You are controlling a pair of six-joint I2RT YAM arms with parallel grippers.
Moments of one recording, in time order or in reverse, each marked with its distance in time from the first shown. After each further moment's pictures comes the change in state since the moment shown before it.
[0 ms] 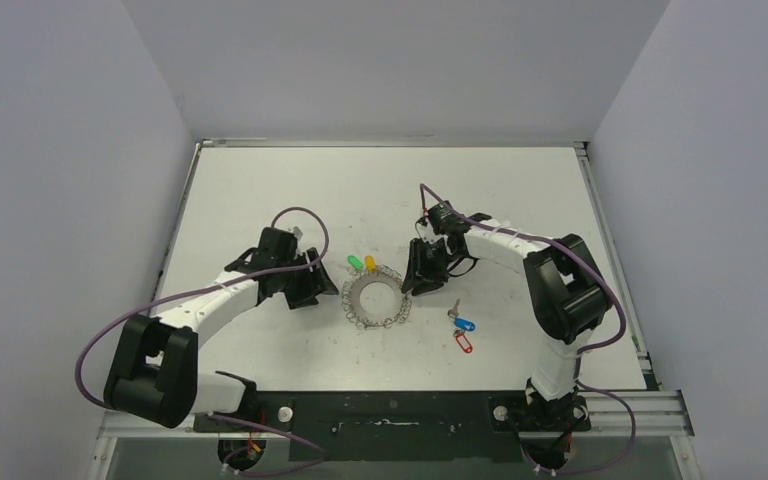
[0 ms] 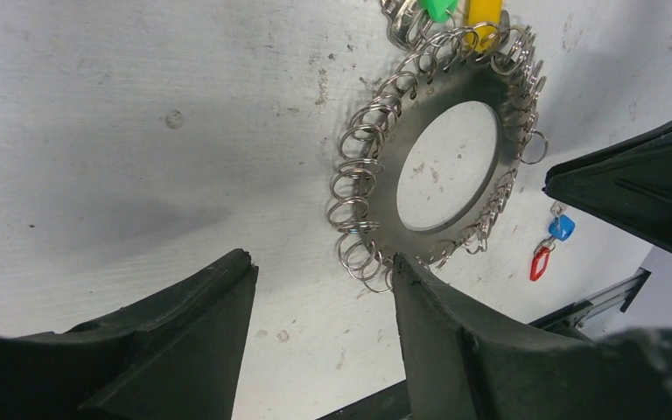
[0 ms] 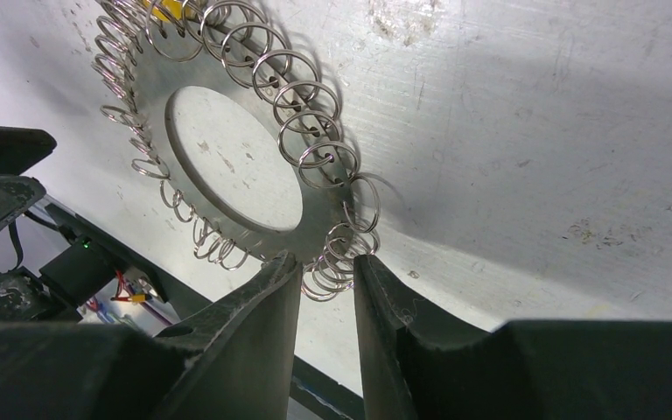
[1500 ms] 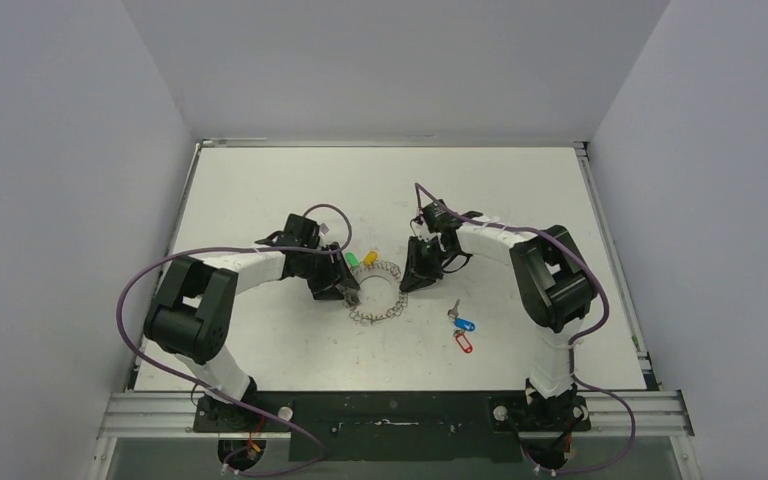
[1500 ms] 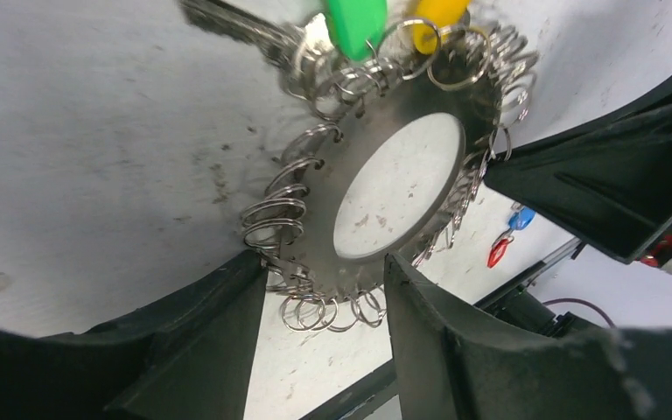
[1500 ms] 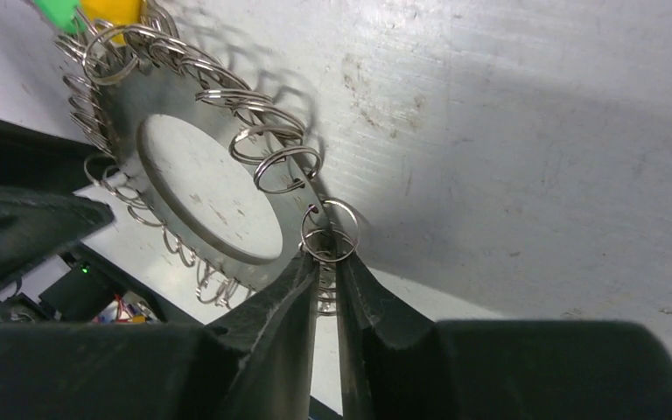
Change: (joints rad) left arm -0.023 0.353 0.168 0.092 0.190 -0.033; right arm -0.002 0.099 0.051 0.037 0.002 0.006
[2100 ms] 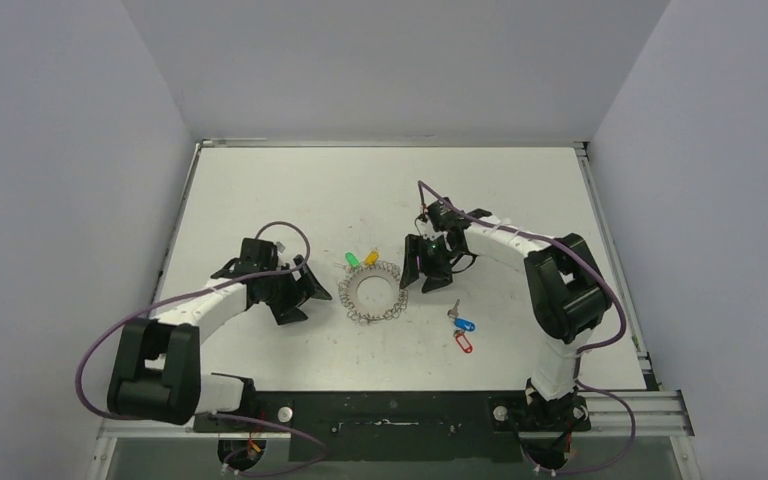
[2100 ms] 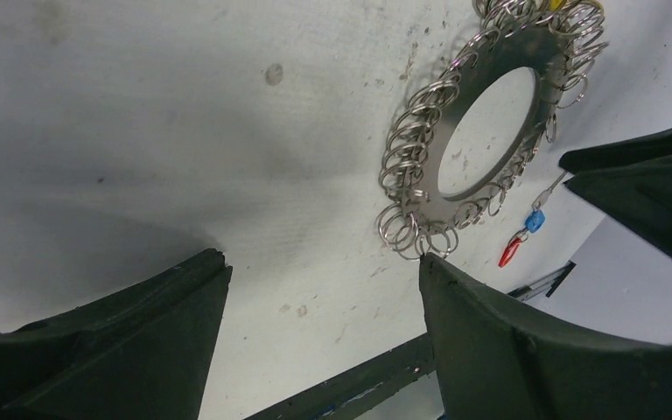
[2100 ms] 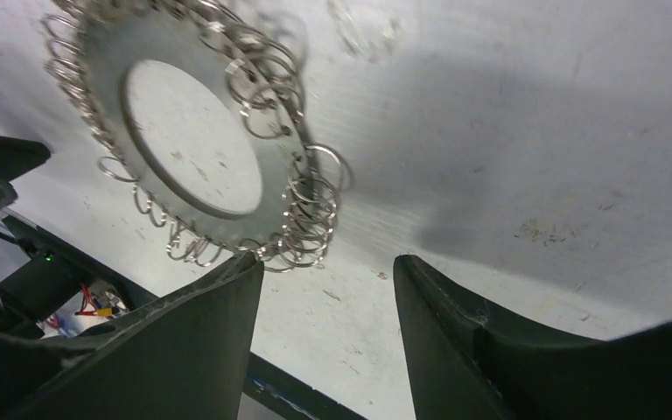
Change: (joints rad) left arm 0.177 -0.394 -0.277 -0.103 -0.047 -0.006; right arm 0.000 -0.082 0.025 -0.095 0.071 -0.082
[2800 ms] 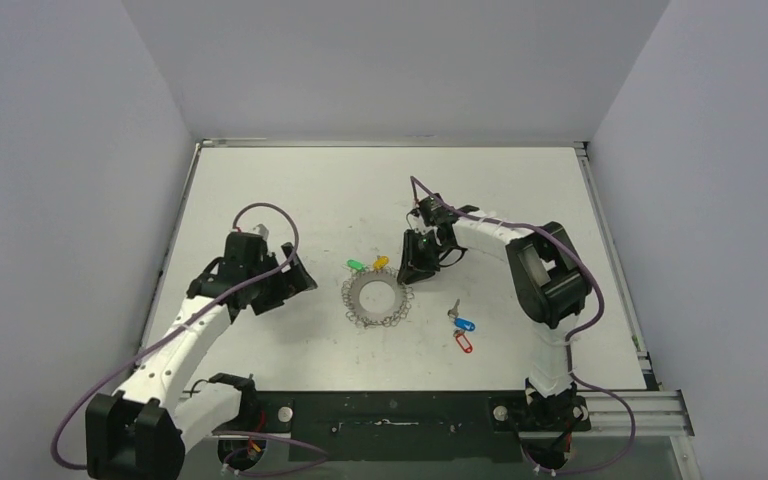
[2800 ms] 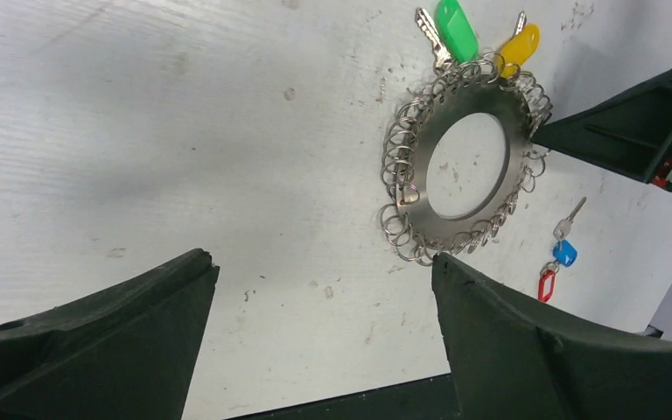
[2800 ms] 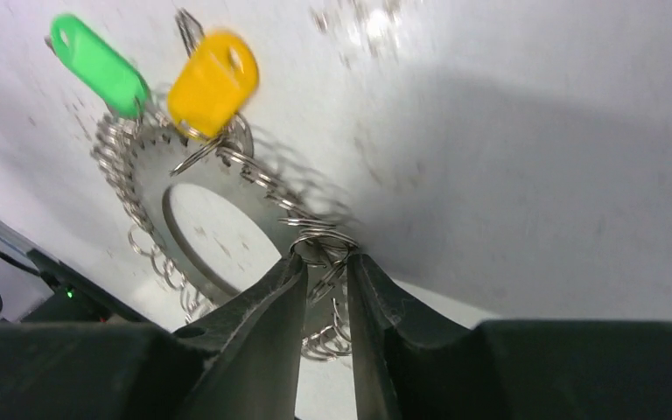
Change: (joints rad) left arm -0.088 -0.209 0.139 -0.229 -0.258 0.081; right arm 0.001 0.090 0.006 0.097 -0.022 0.054
